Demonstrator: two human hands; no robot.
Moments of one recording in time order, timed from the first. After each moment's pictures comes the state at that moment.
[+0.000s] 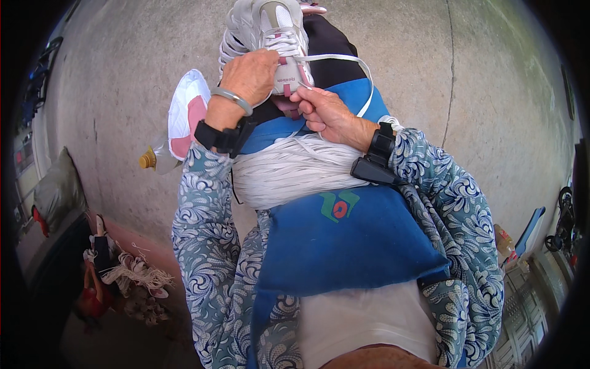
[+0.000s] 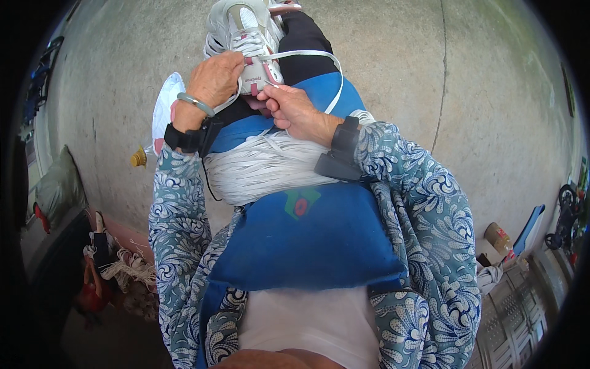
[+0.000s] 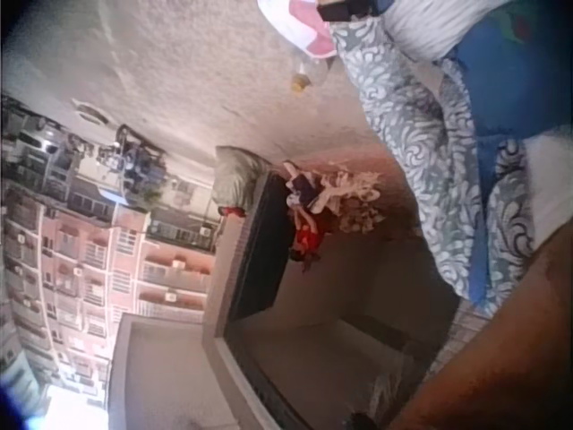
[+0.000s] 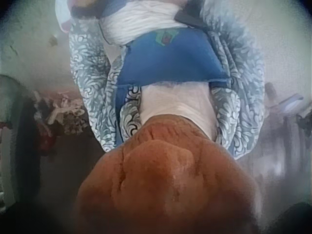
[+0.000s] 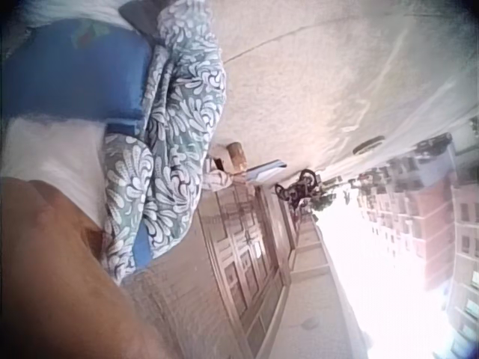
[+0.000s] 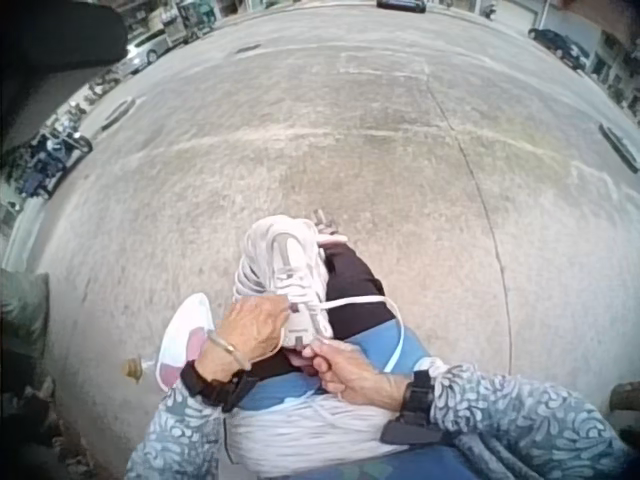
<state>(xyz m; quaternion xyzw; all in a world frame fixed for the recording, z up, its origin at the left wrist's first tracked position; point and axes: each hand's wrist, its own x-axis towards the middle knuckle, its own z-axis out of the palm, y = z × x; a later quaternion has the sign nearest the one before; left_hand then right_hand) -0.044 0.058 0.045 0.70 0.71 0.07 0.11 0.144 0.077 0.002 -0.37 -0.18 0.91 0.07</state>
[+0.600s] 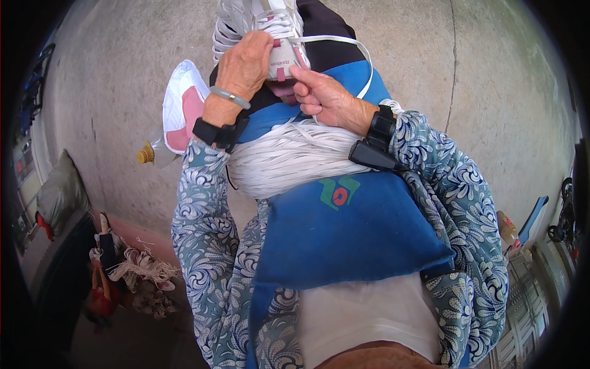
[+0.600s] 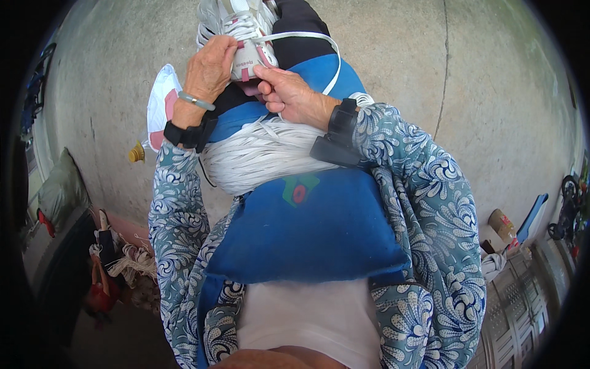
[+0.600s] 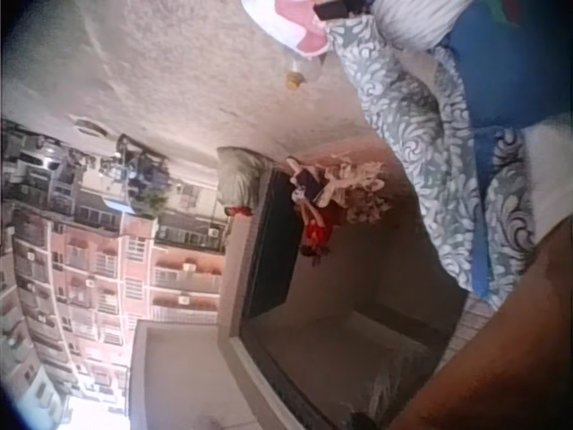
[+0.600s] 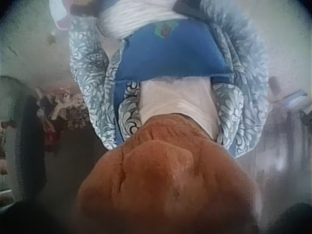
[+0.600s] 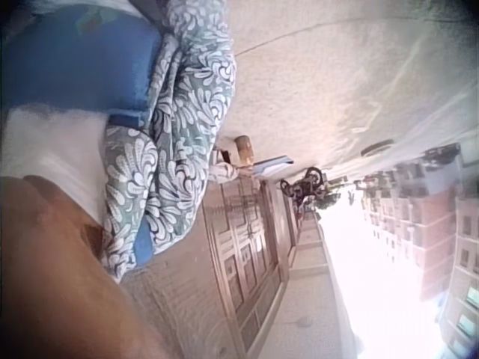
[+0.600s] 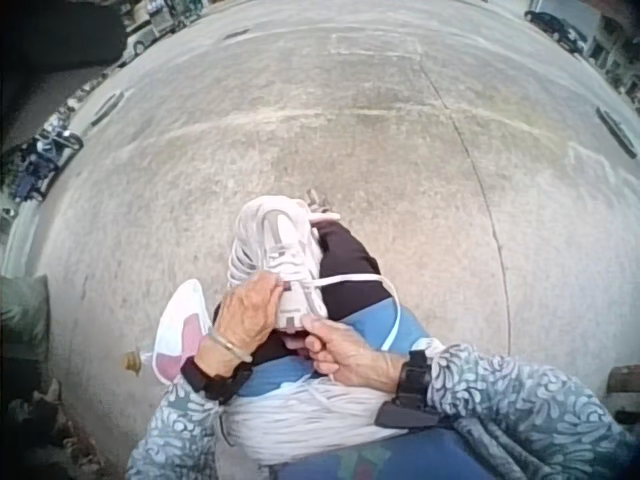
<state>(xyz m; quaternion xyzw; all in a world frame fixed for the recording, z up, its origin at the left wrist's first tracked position) -0.035 0.056 0.029 0.69 0.69 0.21 0.07 0.140 0.084 -0.002 -0.36 -0.09 0.93 0.08</state>
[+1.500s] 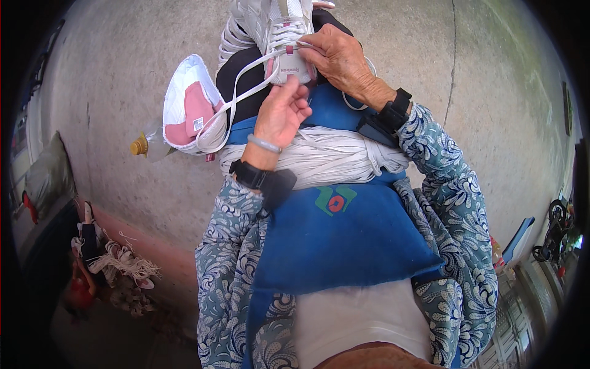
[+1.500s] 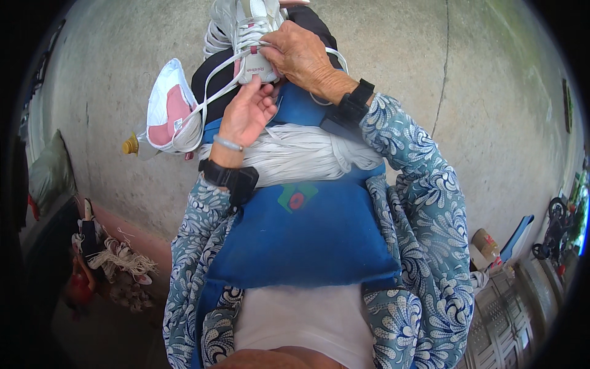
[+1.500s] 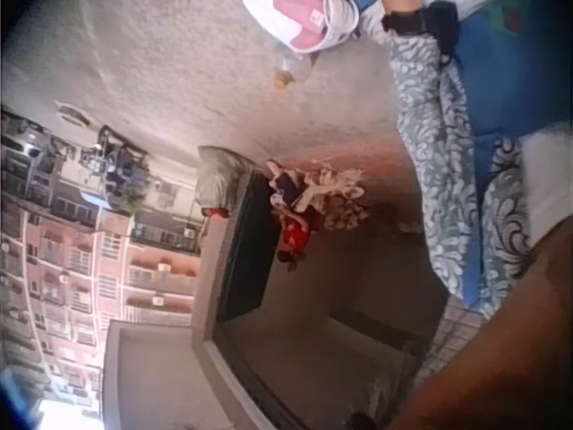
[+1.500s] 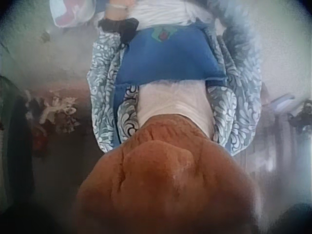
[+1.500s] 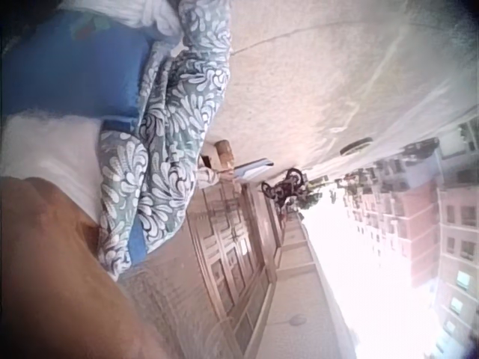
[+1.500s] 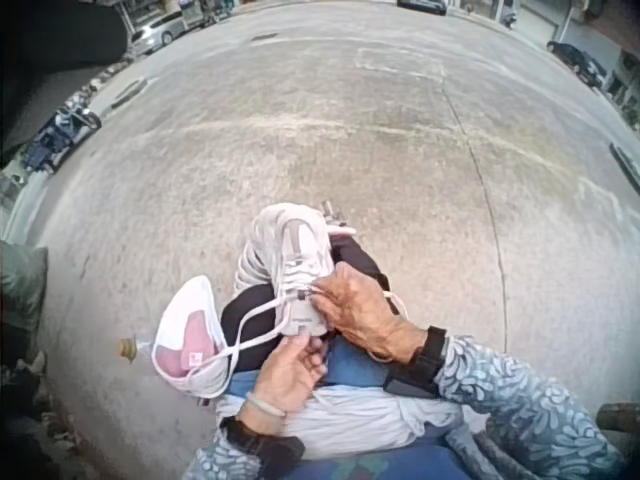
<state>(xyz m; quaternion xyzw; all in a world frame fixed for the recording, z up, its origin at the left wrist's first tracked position) 0.036 0.005 0.014 -0.11 0.45 0.63 0.63 0.127 0.148 0.023 -0.25 -0.88 0.33 0.25</state>
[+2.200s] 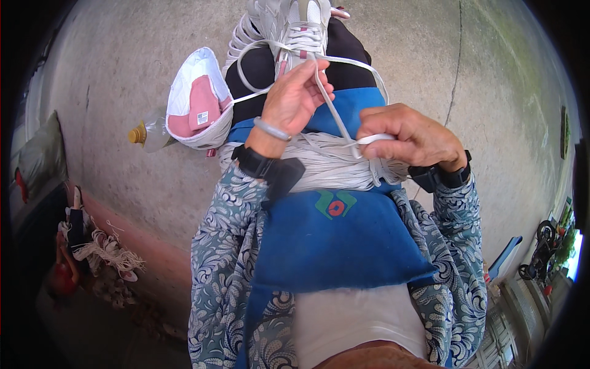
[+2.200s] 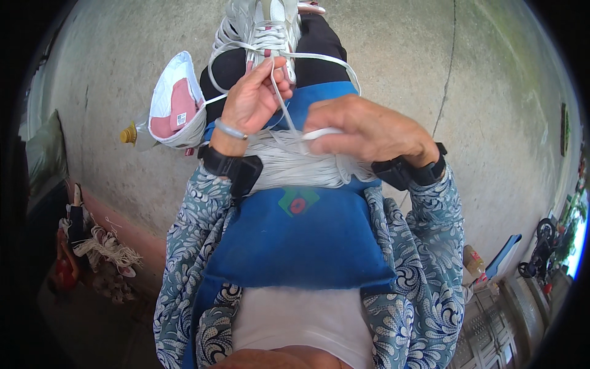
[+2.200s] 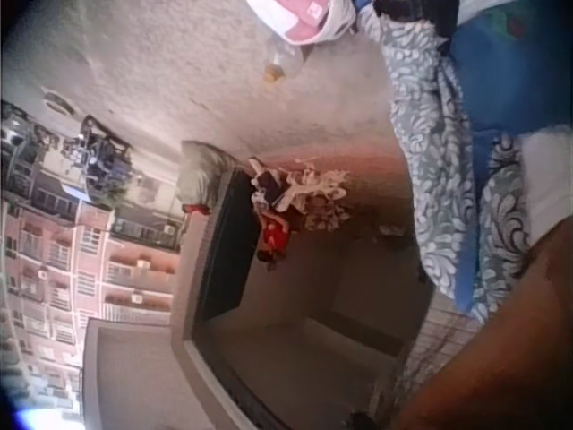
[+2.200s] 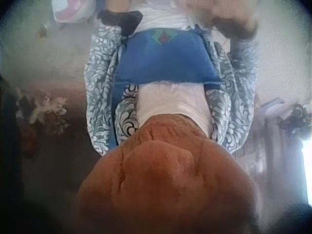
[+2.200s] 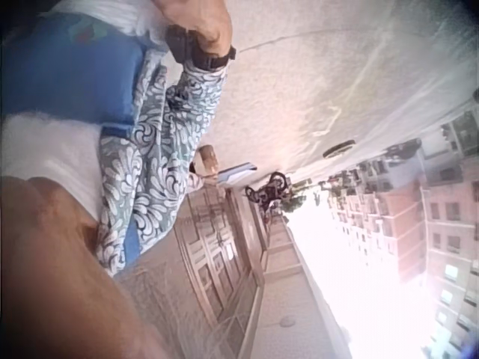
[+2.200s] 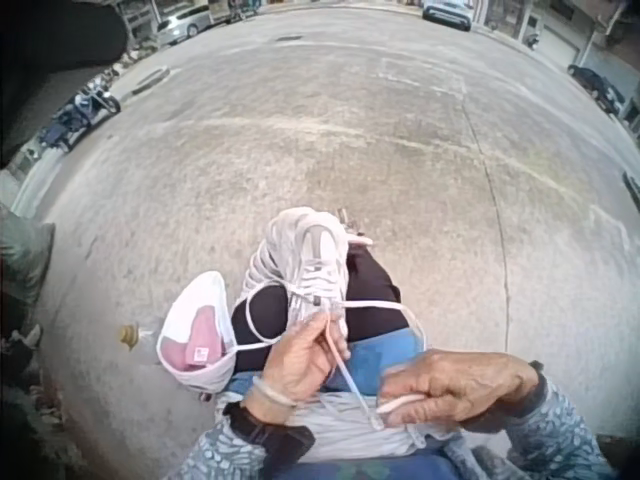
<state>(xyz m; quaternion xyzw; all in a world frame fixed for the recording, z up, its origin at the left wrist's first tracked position) 0.029 0.028 0.044 -0.01 0.39 0.67 0.63 0.198 0.143 0.130 0.00 -0.80 0.60 -0.05</state>
